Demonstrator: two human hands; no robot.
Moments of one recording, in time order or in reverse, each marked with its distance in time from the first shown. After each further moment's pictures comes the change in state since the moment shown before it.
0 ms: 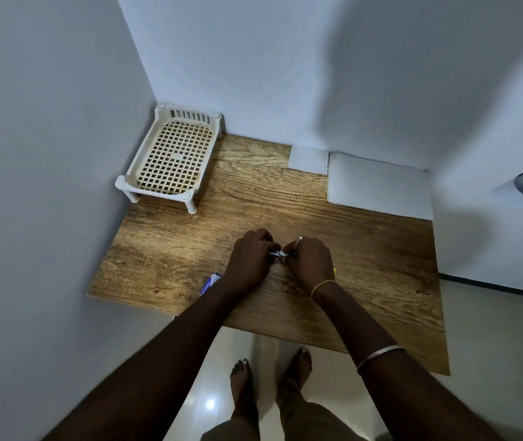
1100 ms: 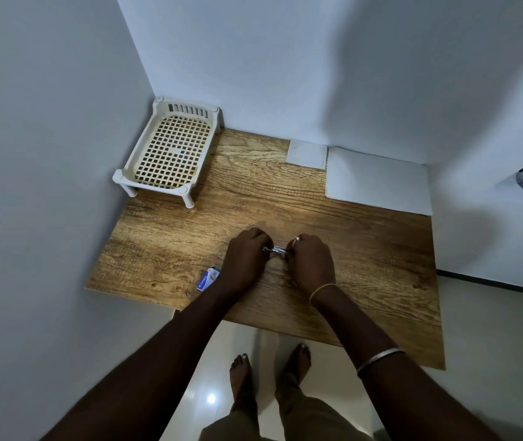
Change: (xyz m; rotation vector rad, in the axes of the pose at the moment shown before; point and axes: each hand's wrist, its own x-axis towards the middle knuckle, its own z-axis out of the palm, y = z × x) left_hand -0.010 -0.001 0.009 -0.077 0.107 -0.056; right_hand -0.012 0.010 0.005 -0.204 0.068 -0.126
